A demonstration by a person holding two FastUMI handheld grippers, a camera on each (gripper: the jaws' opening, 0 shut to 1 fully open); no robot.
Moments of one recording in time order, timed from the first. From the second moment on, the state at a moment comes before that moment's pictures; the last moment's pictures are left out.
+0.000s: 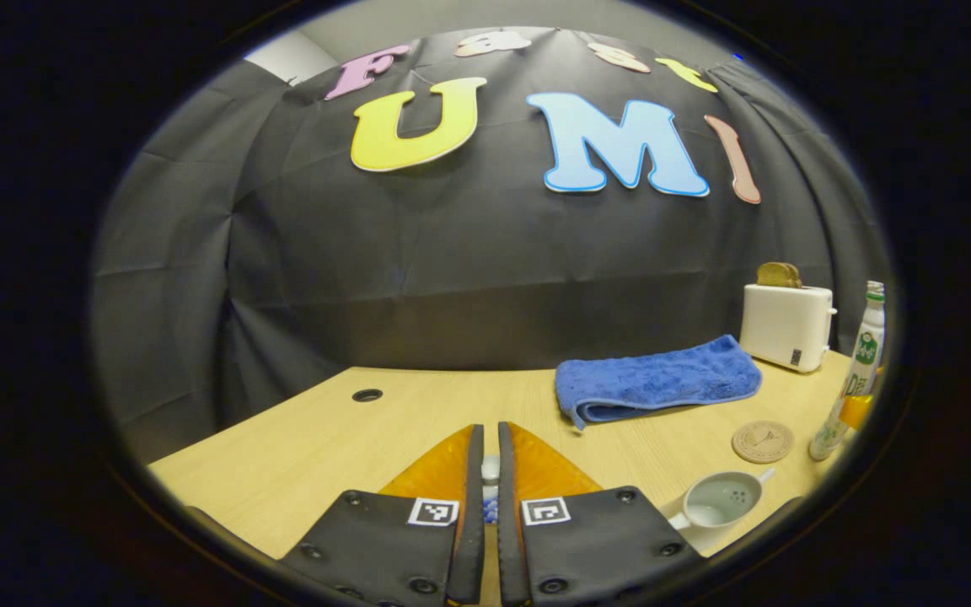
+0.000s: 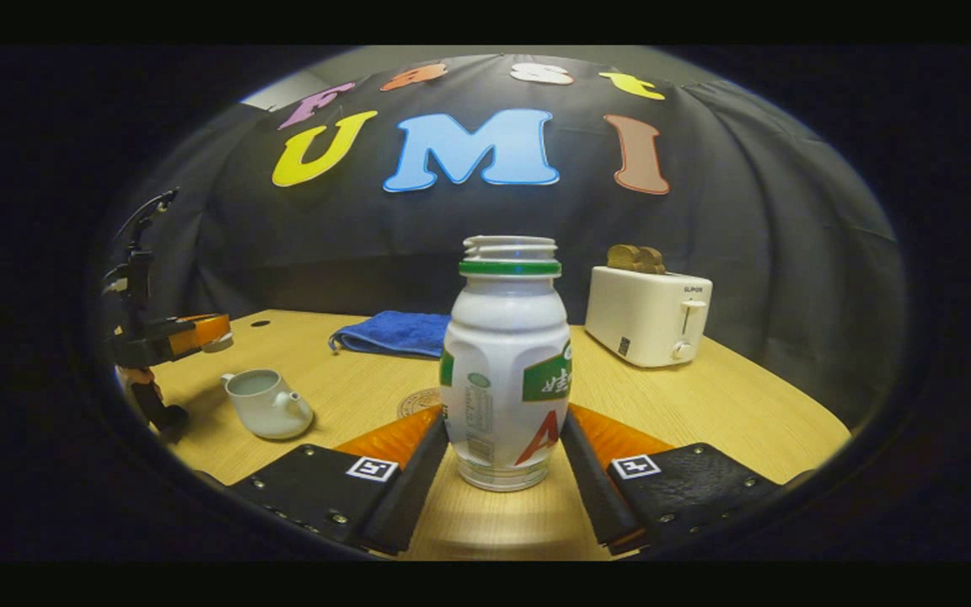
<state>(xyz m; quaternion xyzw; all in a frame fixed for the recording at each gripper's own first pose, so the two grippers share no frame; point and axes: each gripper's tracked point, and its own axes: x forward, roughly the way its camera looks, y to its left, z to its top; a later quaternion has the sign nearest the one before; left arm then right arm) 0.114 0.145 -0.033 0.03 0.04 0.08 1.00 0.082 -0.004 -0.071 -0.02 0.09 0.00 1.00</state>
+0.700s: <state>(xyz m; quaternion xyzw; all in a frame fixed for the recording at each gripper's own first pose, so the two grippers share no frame) 0.108 0.154 -0.029 0.01 0.04 0.08 1.00 0.092 0.011 -0.041 -0.28 0.07 -0.03 0.96</state>
